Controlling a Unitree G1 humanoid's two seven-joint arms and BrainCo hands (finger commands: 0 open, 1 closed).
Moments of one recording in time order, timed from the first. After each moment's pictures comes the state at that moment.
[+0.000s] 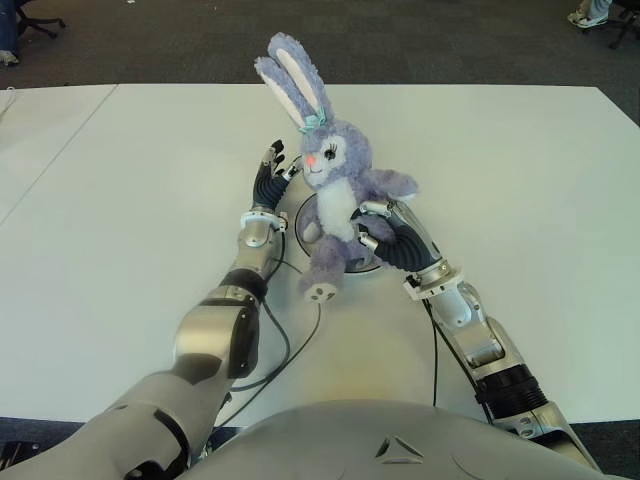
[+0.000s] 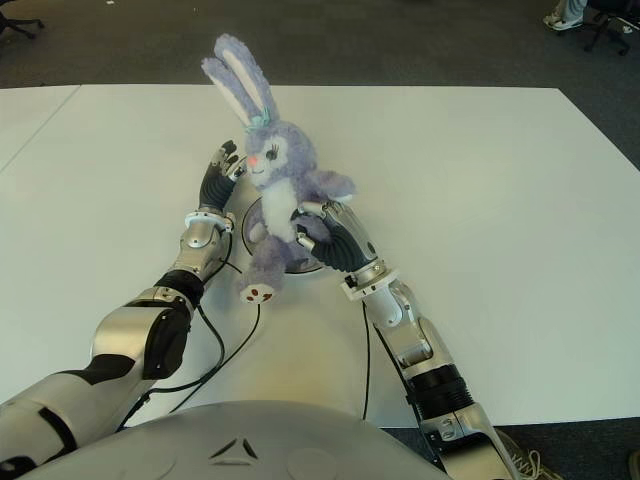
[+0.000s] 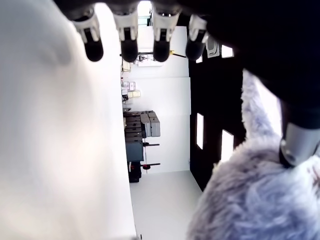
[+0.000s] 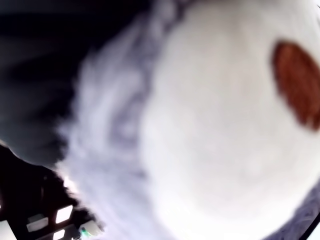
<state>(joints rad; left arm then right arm) -0.61 0.01 0.18 1.22 0.08 -0.58 0.05 0.00 -0.29 0.28 -0.01 -0.48 -0.50 -0.07</state>
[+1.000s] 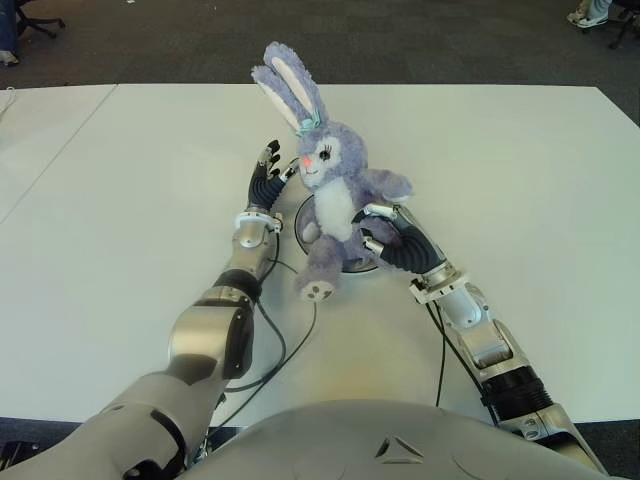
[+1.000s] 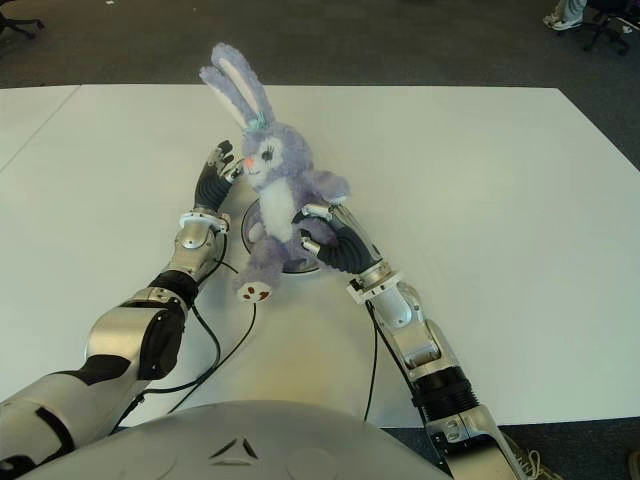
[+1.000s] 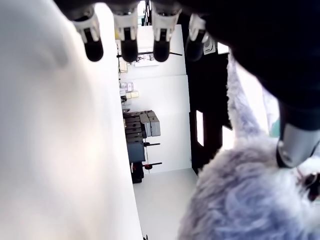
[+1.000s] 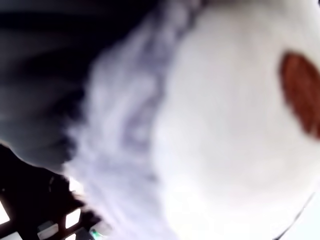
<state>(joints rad) -0.60 0.04 0.15 1.22 0.10 -0.60 0.06 0.02 -0.32 0.27 0.00 -0.32 -0.52 0.05</state>
